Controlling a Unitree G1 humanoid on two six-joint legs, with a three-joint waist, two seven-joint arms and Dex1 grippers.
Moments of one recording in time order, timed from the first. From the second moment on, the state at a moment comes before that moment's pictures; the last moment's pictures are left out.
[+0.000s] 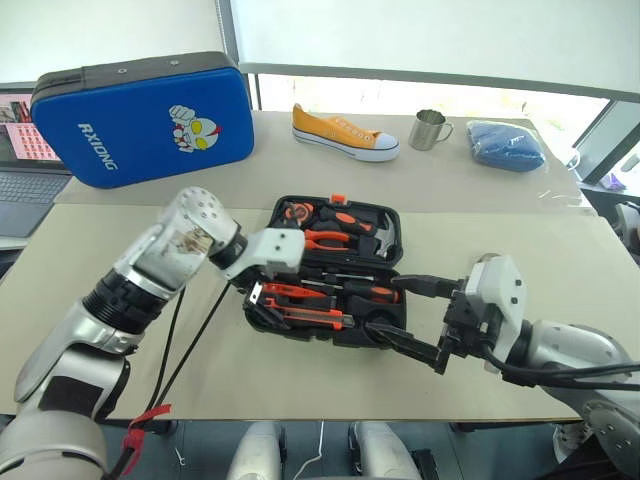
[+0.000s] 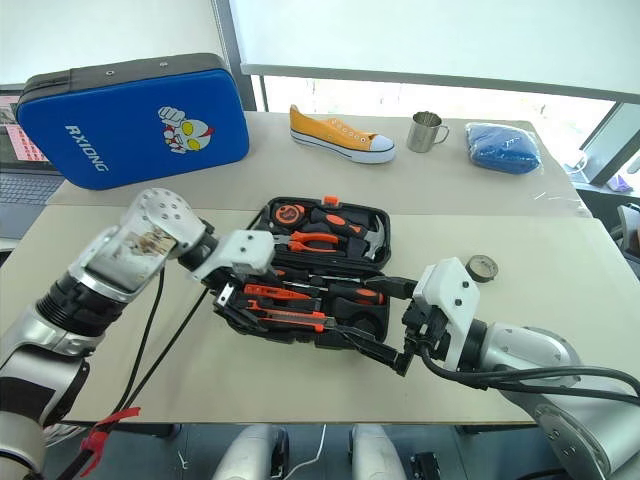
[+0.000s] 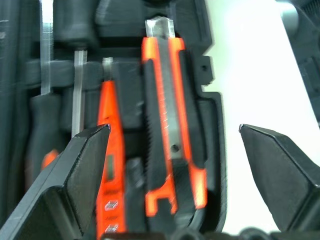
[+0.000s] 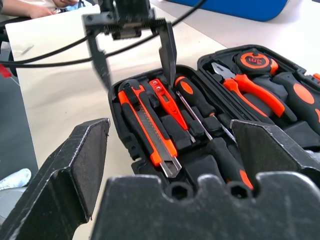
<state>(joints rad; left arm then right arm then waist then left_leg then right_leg) -0.89 0.78 -0.44 0.02 -0.11 0.52 -1.60 -0.01 -0.81 -0.15 -0.85 0.85 0.73 0.55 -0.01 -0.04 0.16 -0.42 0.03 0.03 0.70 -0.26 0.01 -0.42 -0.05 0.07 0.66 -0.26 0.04</state>
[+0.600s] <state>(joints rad) -0.77 0.83 -0.39 0.17 -0.08 0.18 -1.60 0.02 -0.81 -0.15 -0.85 0.85 0.73 0.59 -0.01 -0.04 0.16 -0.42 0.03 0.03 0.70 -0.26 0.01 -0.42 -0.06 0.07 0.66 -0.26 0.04</state>
